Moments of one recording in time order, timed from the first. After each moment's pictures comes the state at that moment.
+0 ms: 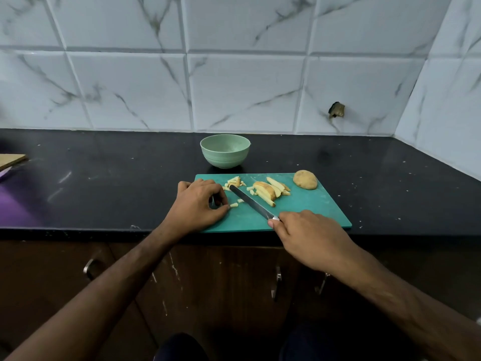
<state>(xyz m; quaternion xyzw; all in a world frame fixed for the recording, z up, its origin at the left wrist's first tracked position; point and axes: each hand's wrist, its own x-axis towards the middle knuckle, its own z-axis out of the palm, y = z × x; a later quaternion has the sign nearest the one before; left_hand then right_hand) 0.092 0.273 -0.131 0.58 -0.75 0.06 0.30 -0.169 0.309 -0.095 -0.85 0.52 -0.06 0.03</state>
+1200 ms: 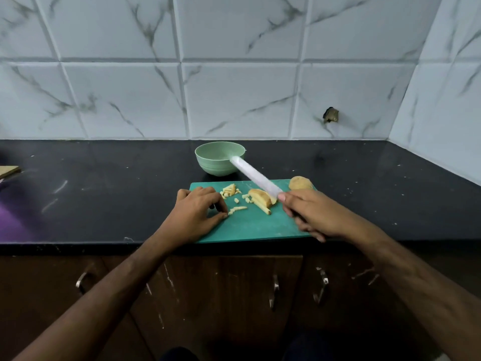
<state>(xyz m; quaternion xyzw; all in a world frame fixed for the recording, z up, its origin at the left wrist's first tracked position) 0.094 0.268 -0.133 0.55 -0.79 0.06 0.27 -0.198 0.257 -0.074 -0.79 0.45 -0.21 0.36</state>
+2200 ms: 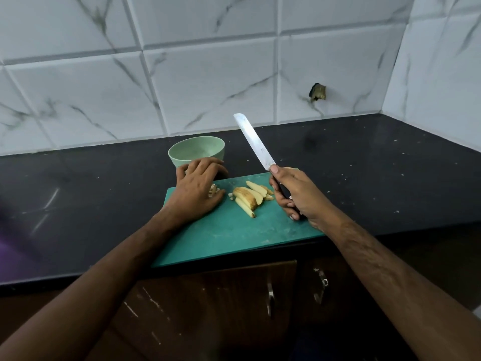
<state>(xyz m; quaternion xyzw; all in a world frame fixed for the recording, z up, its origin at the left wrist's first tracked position) 0.072 0.172 -0.128 0.50 -0.81 0.15 0.27 -0.193 0.192 -0.109 -0.66 0.35 -0.43 0.51</state>
